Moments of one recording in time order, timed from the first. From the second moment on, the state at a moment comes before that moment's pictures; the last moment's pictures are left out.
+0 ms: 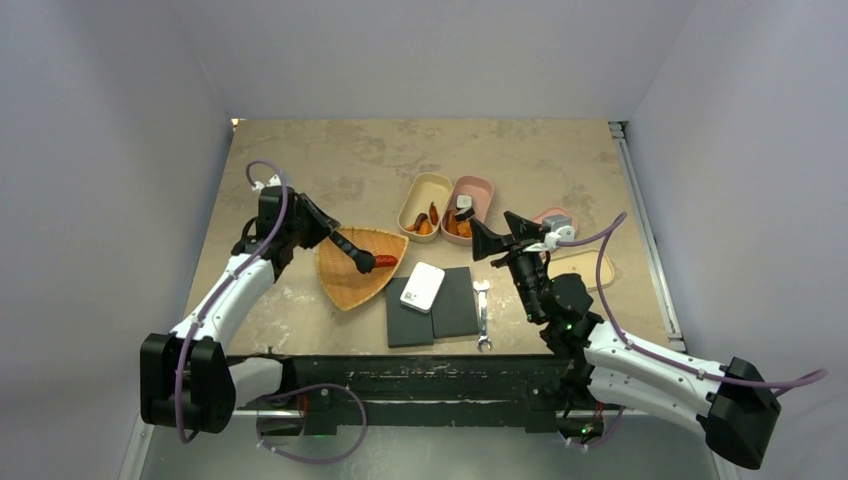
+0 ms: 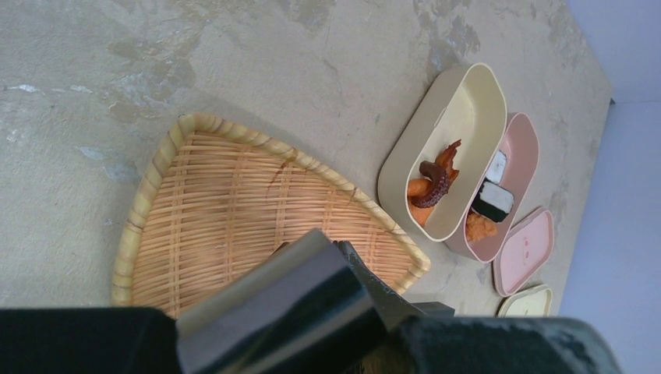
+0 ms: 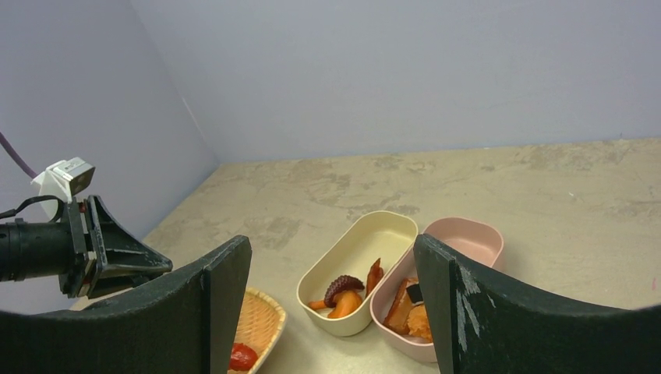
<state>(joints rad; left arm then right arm) -0.13 1.18 0.76 -0.22 0.09 -0.79 0.90 0.82 0.36 0.78 0.57 0.16</state>
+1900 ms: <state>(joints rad) 0.00 1.28 0.77 0.08 0.20 -1.02 0.90 0.83 0.36 0.77 0.61 0.17</state>
